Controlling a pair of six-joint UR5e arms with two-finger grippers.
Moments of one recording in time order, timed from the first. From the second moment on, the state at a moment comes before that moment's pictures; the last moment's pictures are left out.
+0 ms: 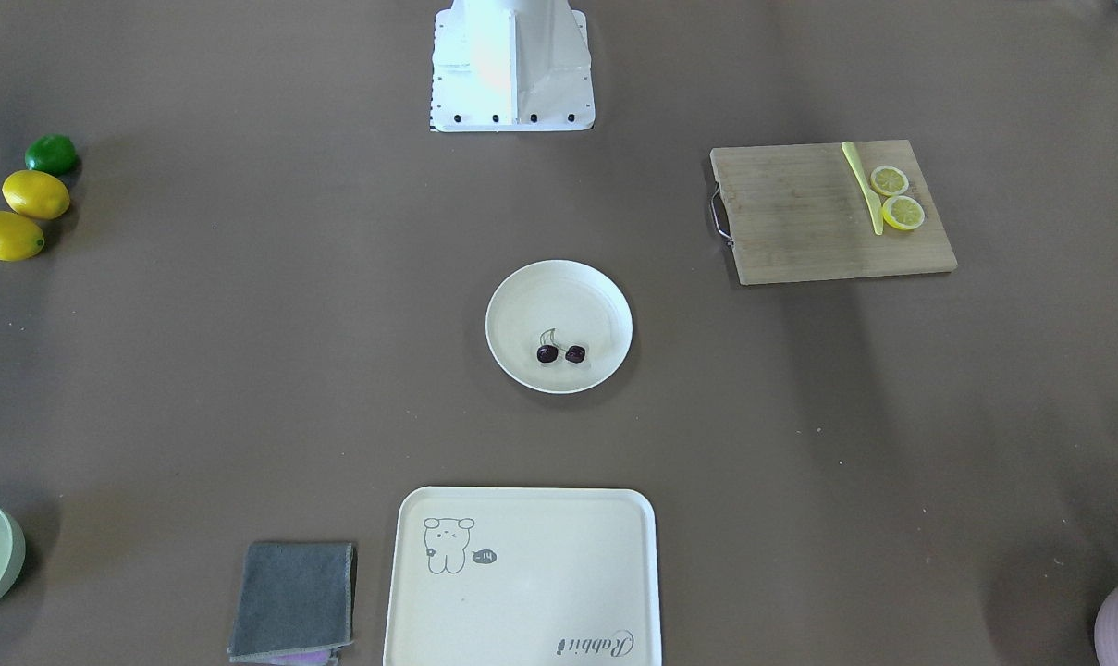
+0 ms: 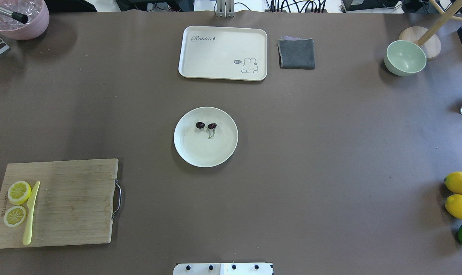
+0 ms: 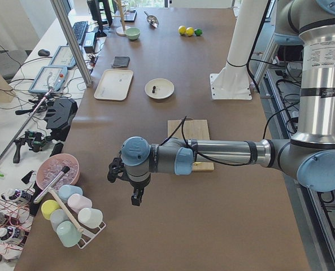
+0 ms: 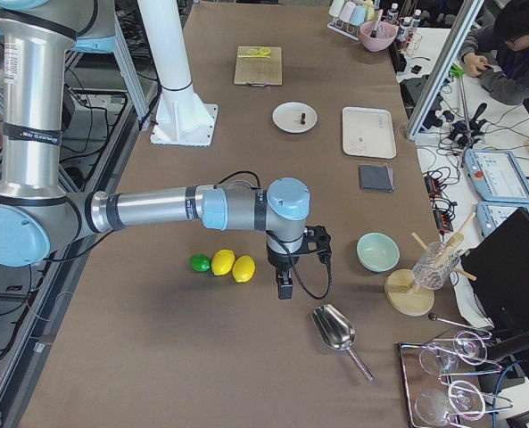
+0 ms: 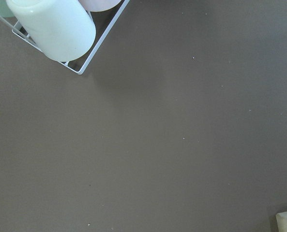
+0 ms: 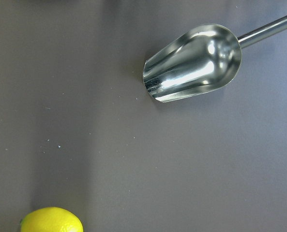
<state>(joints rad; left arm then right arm) -1.60 -1.55 -1.61 -1.60 -2.40 0.12 1.55 -1.70 1.84 -1.69 2.25 -0.12</state>
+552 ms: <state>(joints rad) -1.61 -1.62 -1.62 -1.39 -2.42 0.12 1.55 -1.70 1.84 -1.69 2.25 -0.12</state>
